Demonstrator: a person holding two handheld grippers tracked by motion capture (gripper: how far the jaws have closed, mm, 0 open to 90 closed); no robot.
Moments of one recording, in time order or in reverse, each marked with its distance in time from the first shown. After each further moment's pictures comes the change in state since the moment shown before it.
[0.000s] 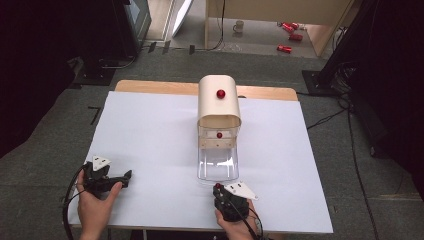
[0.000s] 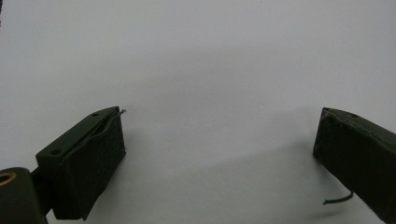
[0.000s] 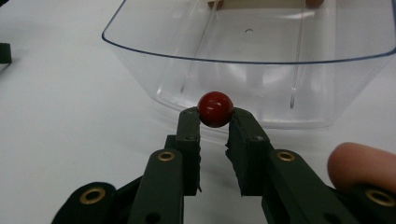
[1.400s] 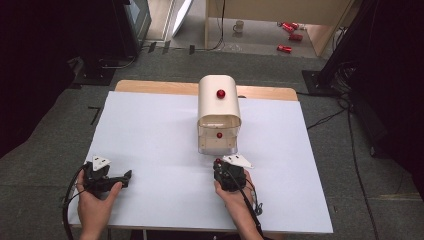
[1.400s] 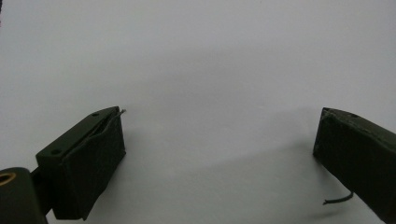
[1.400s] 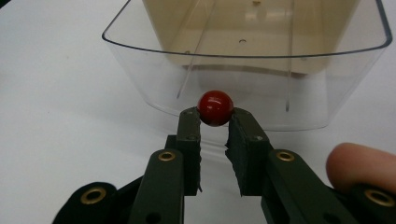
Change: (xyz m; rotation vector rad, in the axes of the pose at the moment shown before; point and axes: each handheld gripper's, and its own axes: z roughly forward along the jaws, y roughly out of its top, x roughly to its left) left arm 0.000 0.000 0.000 0.001 -0.002 -0.001; right arm -0.016 0.056 0.046 -0.011 -0.039 0.000
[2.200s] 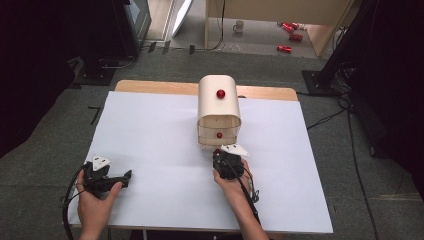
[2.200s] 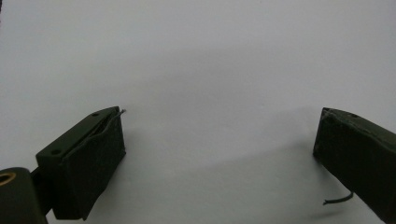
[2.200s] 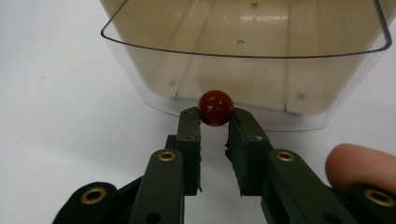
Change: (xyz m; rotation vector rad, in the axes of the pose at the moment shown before) left arm 0.000 0.000 0.000 0.000 -0.001 0.000; right arm -0.005 0.020 0.025 -0.012 -0.022 -0.021
